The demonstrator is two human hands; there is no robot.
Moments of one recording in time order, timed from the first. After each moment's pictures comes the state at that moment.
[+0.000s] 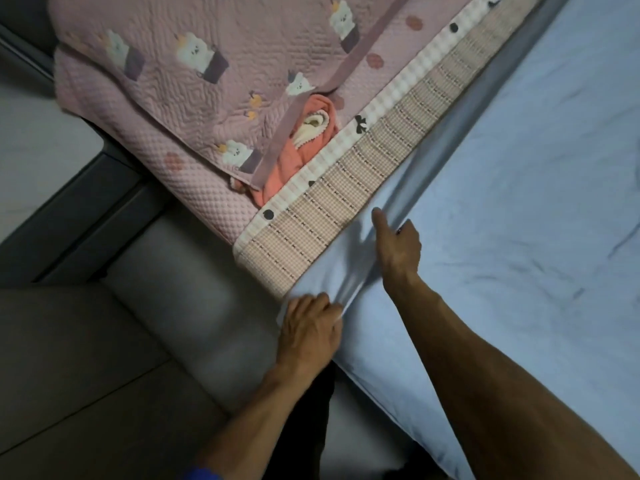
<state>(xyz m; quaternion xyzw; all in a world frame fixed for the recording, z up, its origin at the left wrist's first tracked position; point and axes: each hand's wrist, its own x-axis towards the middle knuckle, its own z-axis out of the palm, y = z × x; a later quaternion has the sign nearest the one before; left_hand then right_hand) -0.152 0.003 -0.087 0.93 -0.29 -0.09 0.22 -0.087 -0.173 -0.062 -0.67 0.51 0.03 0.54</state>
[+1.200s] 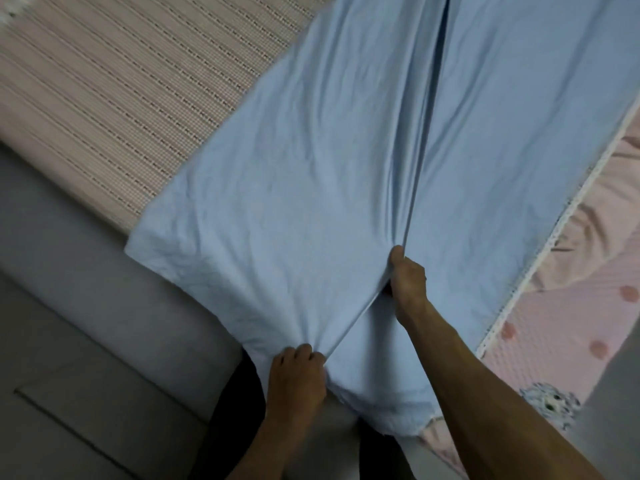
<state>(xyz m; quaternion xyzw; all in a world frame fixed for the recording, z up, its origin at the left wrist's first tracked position) -0.714 -0.278 -0.097 0.90 -0.32 -0.29 0.06 -0.656 -0.509 -0.086 -0.54 0.64 0.04 0.54</state>
